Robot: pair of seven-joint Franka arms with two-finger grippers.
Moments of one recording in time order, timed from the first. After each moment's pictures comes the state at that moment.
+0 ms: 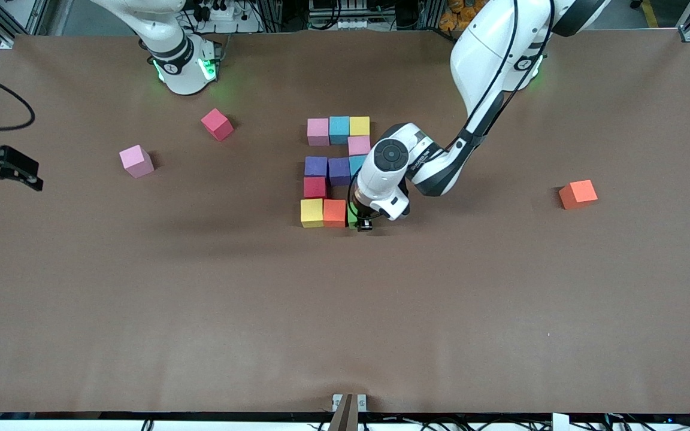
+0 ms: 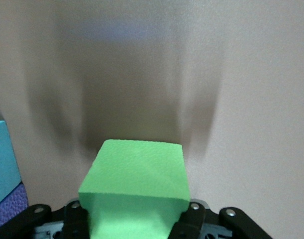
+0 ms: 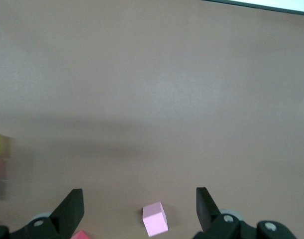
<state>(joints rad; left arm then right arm) -0.53 0.73 -0.26 -1.73 0.08 2.59 -2.45 -0.16 0.06 0.11 -1.49 -0.04 1.61 -0.17</state>
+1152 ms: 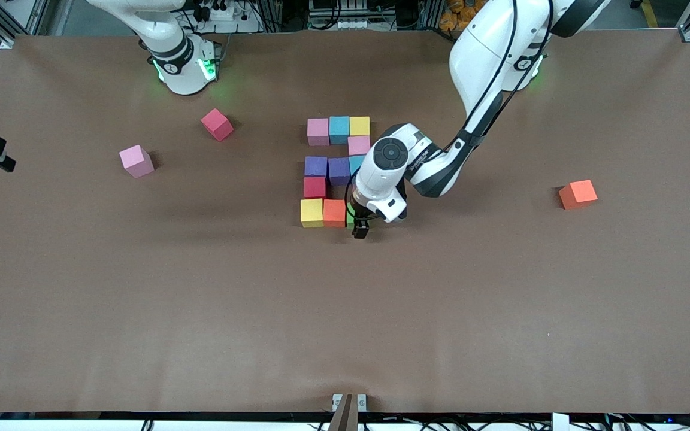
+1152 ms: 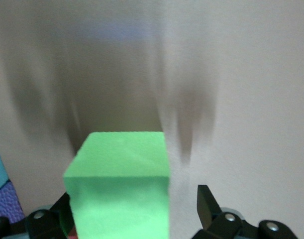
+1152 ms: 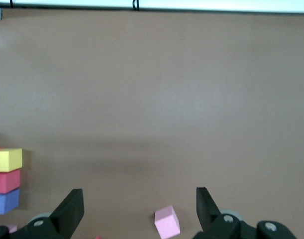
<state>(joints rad) -0.53 0.73 -0.26 -1.70 0.09 2.62 -2.35 -0.04 0.03 -0.08 -1.49 0.05 1.65 -0.17</state>
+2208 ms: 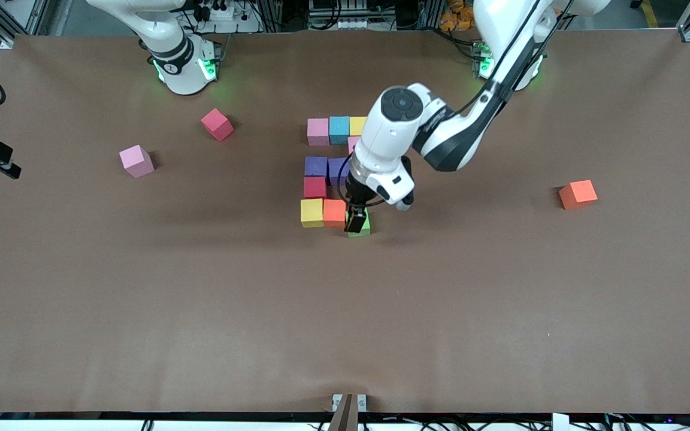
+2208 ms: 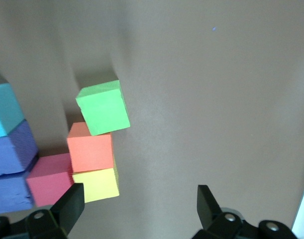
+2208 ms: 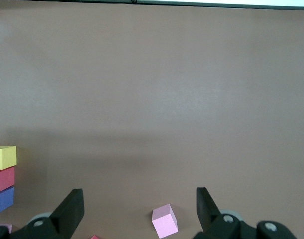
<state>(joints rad) -0.53 0.47 -0.26 -1.67 0.09 2.43 -2.29 -0.02 0.04 -0.10 -1.50 0.04 1.63 -0.17</state>
